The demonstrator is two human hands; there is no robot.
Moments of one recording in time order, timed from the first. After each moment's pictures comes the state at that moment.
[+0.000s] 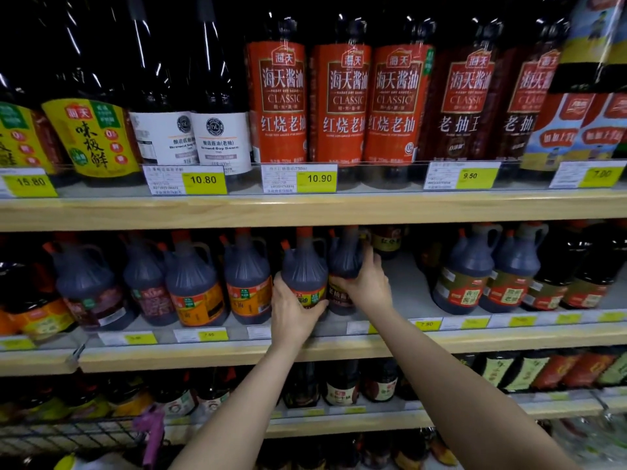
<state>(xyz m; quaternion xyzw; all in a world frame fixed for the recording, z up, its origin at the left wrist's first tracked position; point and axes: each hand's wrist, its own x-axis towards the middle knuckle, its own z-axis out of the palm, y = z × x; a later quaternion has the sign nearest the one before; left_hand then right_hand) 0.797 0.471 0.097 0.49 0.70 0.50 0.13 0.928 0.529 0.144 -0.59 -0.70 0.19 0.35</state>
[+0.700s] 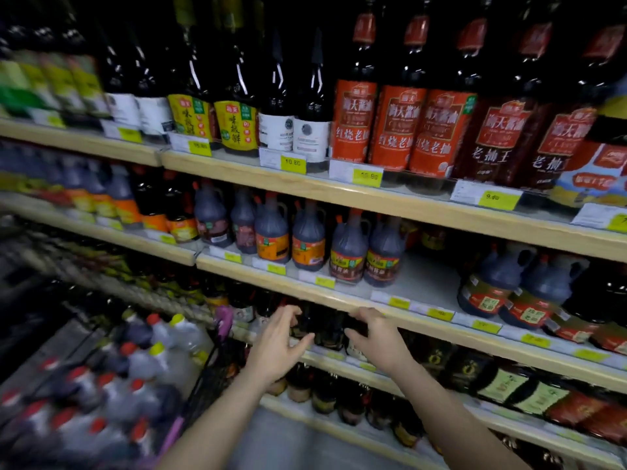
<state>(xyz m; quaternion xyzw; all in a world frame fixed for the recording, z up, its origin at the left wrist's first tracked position) 0.817 0.251 0.119 0.55 0.74 0.37 0.06 0.992 0.370 0.157 -0.40 -0.87 0.27 0.14</state>
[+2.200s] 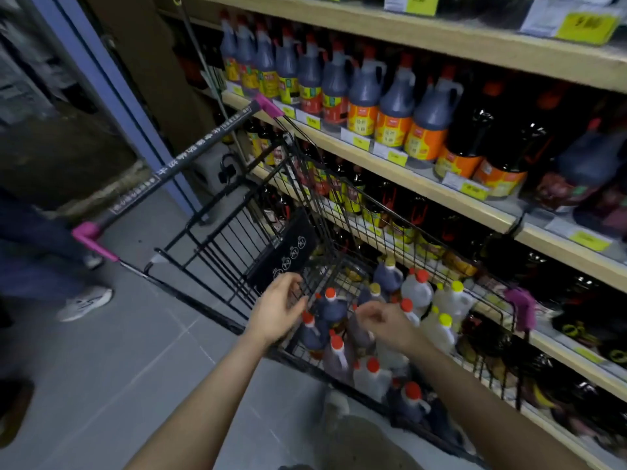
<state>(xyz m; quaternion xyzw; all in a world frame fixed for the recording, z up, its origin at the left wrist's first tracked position) 0.329 -0.139 0.066 0.35 0.88 0.31 0.11 0.472 0.053 0.036 -0.24 -0.84 0.50 -0.03</state>
